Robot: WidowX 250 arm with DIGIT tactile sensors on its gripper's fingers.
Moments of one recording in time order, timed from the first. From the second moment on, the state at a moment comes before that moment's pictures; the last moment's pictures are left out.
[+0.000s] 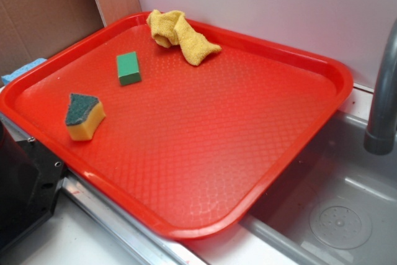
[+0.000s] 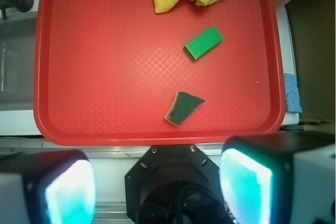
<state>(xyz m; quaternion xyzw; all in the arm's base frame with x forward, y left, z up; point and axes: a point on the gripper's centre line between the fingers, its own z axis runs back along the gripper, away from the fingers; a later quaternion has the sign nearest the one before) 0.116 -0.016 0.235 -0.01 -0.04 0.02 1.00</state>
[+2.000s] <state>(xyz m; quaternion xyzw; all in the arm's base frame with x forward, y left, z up) 0.224 0.081 0.086 0.04 -0.18 0.49 0.85</state>
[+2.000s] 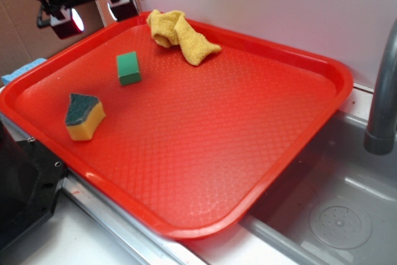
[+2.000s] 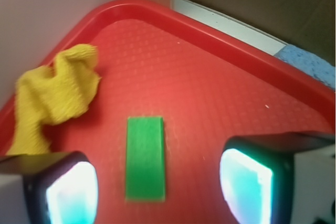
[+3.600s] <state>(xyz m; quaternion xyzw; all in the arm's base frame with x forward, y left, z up) 0.239 0.083 0.018 0.05 -0.12 0.48 0.87</state>
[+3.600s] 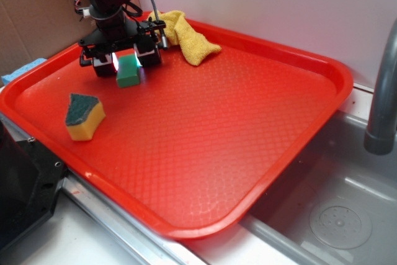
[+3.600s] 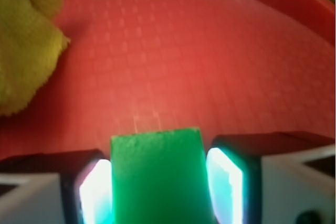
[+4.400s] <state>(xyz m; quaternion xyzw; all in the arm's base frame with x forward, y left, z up) 0.242 0.011 0.133 -0.01 0.00 0.26 0.97</state>
